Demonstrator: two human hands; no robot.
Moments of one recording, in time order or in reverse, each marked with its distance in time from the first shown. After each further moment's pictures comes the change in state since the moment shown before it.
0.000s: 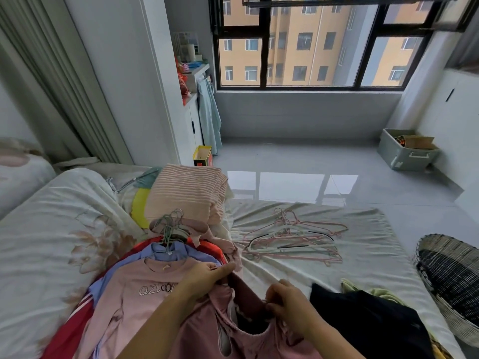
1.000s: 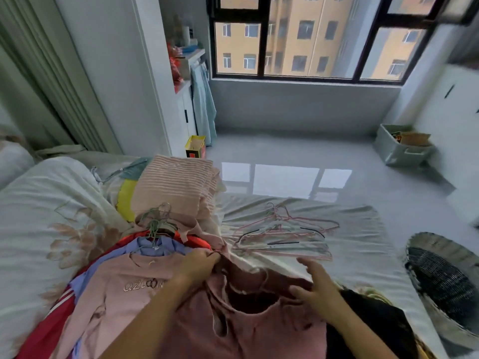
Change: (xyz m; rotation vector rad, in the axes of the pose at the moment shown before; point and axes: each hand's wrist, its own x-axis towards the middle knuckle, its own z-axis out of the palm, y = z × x) left_hand 0.051 0.012 0.013 0.459 0.067 0.026; right_hand -0.016 0.037 -0.070 0.260 0.153 0.253
